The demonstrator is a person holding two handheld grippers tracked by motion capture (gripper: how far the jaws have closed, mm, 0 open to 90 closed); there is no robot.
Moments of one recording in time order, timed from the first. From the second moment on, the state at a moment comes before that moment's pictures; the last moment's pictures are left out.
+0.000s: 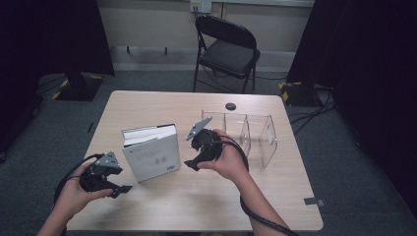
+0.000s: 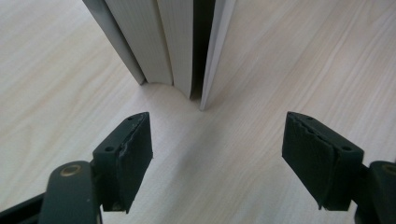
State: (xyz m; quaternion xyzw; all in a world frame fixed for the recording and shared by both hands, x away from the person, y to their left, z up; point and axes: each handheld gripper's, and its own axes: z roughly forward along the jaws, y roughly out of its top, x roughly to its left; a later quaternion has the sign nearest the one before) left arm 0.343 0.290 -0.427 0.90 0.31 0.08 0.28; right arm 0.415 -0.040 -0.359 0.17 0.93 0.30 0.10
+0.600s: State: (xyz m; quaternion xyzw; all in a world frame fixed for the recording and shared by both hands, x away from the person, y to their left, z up) left arm 0.345 0.284 -0.461 0.90 0.31 0.09 0.29; right arm 0.420 -0.033 -0.348 0.17 0.94 0.28 0.08
